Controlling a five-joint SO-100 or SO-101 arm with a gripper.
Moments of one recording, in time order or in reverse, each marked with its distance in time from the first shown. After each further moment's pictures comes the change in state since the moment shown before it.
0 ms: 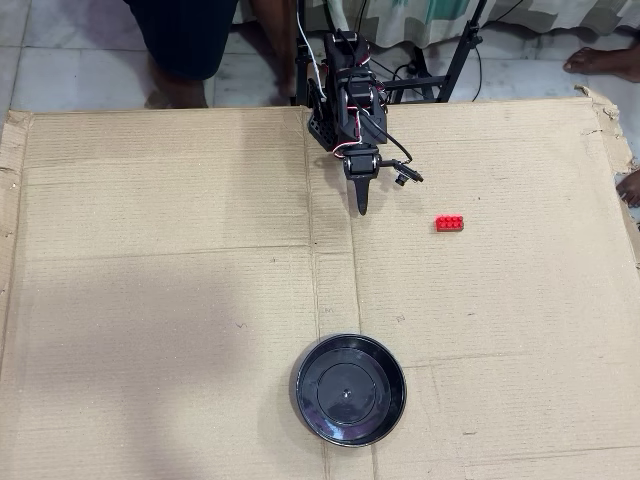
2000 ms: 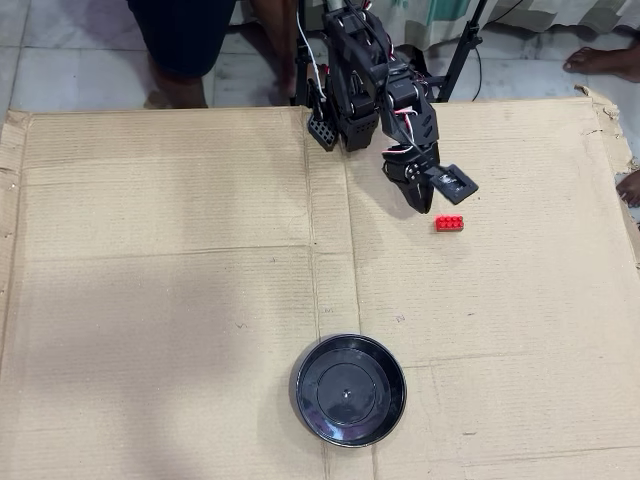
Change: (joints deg) arm -19.8 -61.2 -50.9 0.4 59.5
